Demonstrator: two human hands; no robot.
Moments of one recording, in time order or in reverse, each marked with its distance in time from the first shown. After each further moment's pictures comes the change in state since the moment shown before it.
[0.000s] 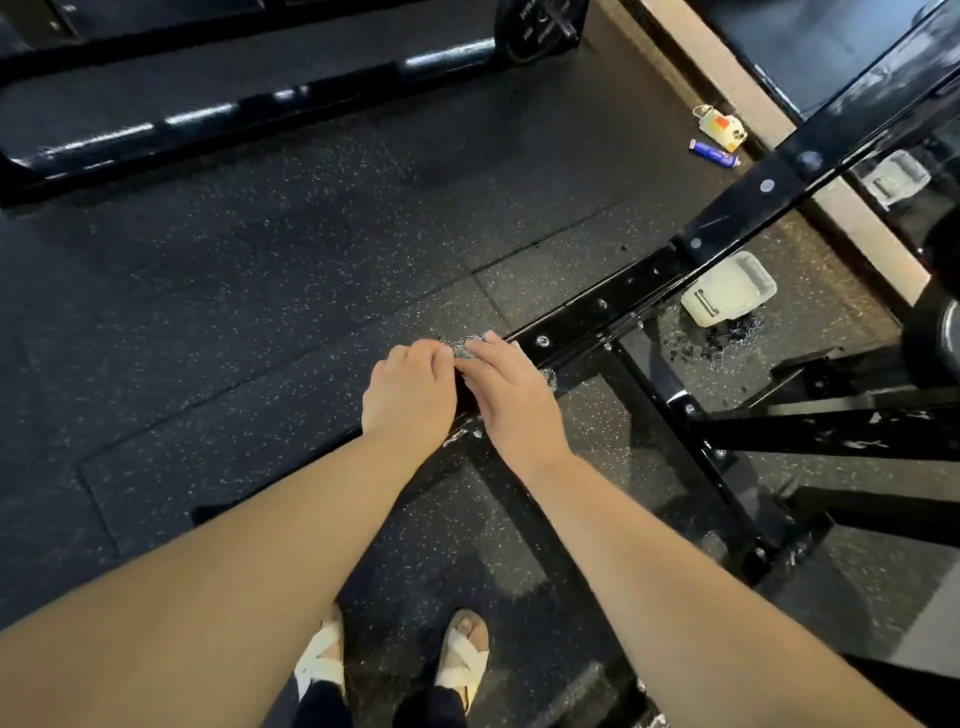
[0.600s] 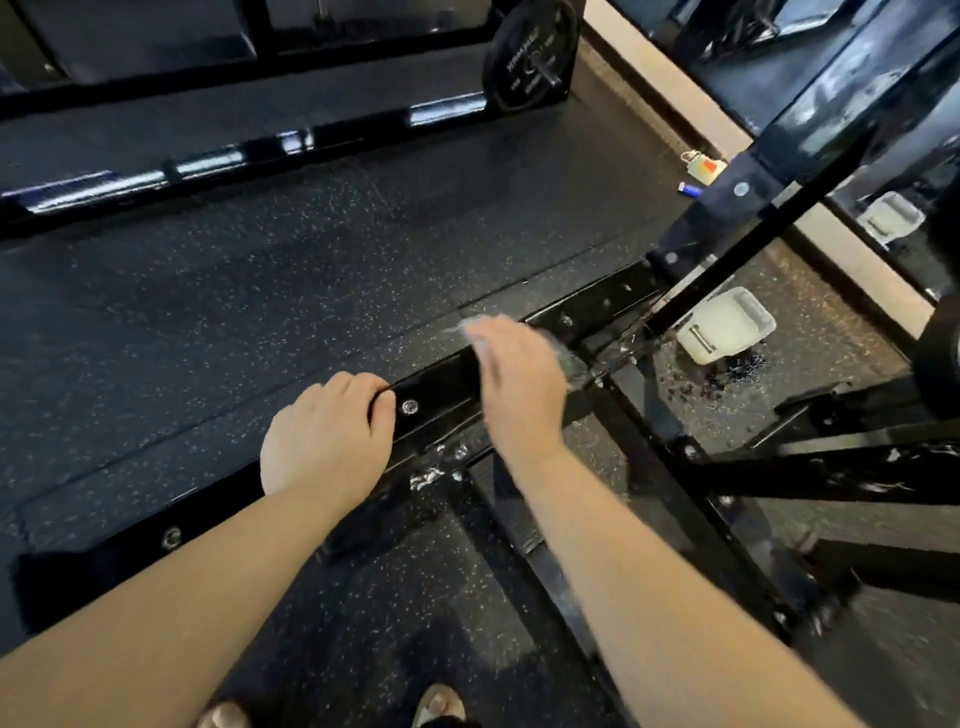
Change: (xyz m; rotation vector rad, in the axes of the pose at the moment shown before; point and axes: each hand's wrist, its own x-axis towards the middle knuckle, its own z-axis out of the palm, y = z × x) left_hand -0.002 -0.007 0.031 0.329 0.224 0.121; right_hand 0.022 0.062 -0.007 0.021 0.314 0.098
